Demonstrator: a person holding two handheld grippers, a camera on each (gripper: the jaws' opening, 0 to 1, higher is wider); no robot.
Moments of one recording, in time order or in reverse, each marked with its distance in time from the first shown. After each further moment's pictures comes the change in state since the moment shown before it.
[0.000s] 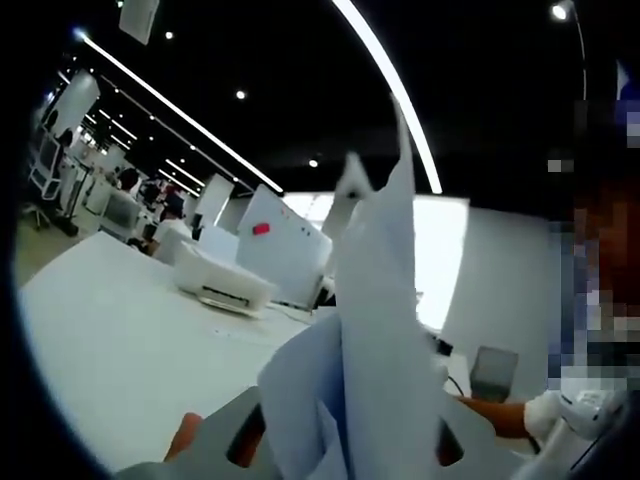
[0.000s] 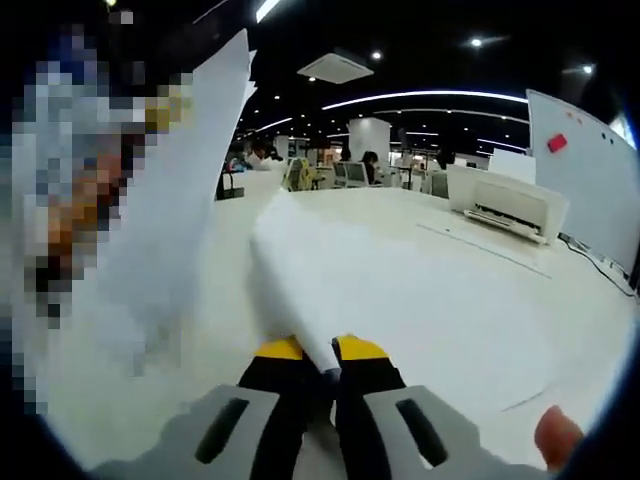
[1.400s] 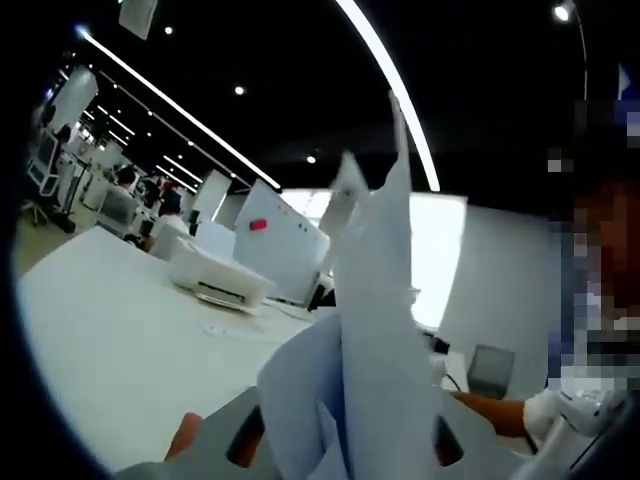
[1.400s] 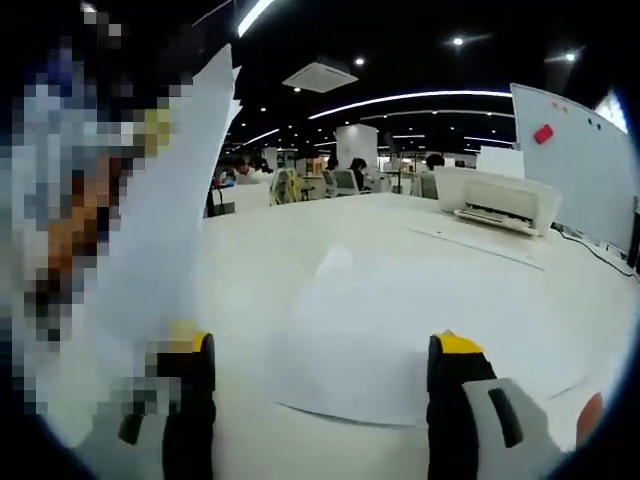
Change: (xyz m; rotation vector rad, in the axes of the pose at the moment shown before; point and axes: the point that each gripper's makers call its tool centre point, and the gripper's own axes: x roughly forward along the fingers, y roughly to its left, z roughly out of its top) left arm 0.008 0.001 -0.006 -0.010 0.014 -0.012; right arm 0.000 -0.003 0.009 0.069 -0.047 -0.024
